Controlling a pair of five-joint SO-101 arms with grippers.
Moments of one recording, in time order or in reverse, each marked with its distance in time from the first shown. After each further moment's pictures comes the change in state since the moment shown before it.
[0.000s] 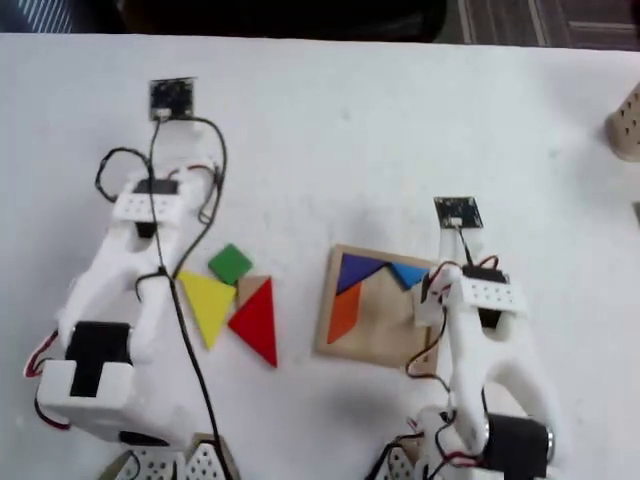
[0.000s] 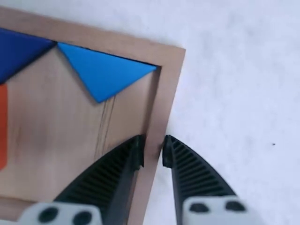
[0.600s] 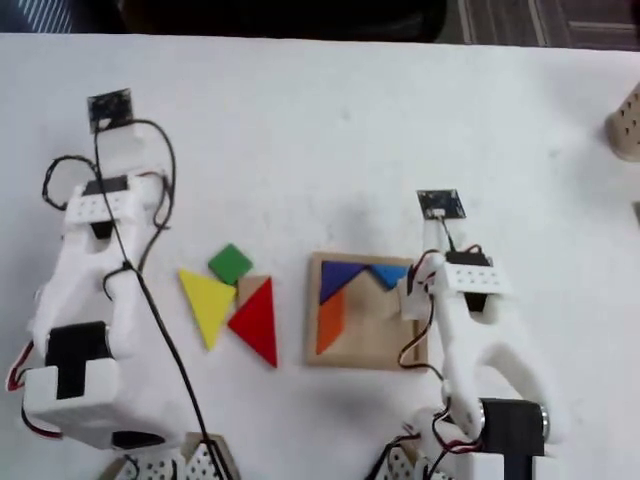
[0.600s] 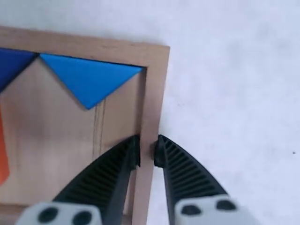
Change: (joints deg) left arm -10.9 0.0 -1.4 9.4 0.0; right arm -5.9 5.1 -5.4 3.7 -3.6
